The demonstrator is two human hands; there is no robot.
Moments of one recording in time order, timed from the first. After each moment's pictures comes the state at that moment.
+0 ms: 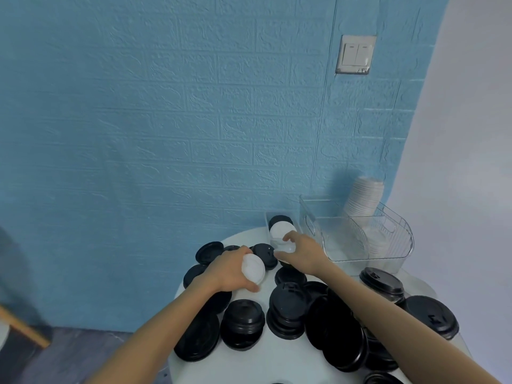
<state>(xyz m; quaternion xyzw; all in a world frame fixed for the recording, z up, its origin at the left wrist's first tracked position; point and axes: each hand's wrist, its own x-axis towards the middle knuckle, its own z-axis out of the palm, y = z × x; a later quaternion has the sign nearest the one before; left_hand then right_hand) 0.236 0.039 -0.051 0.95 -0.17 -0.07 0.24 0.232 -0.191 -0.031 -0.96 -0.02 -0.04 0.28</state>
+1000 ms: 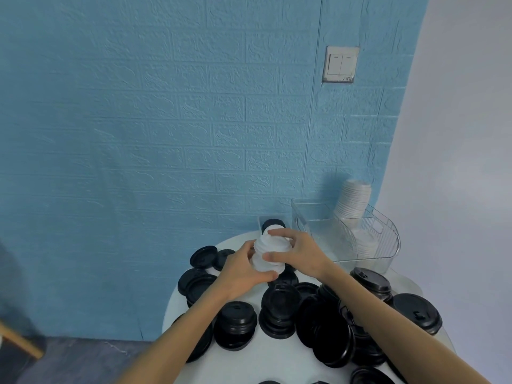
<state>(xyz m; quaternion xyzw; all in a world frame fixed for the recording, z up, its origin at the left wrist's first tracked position) 0.201 -0.001 -0.040 0.86 -0.16 0.00 0.48 0.187 -0.191 0.003 -0.87 -0.10 -0.05 0.49</state>
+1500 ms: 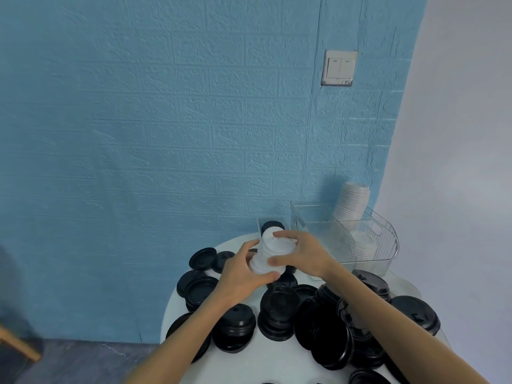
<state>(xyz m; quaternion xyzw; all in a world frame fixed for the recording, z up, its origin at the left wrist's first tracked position) 0.190 -0.005 -0.042 0.83 -0.16 0.04 0.53 0.190 -0.202 0.008 -0.90 -0.08 -0.05 0.42</state>
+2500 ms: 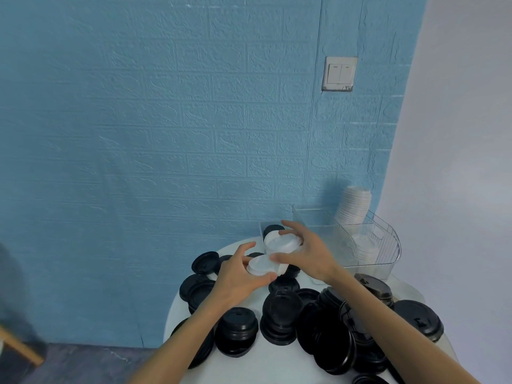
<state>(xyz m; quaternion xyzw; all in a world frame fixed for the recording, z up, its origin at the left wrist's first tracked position) 0.186 0.005 -0.036 0.85 -0.15 0.05 0.51 0.184 -0.205 0.012 -0.87 -0.11 -0.10 0.46</state>
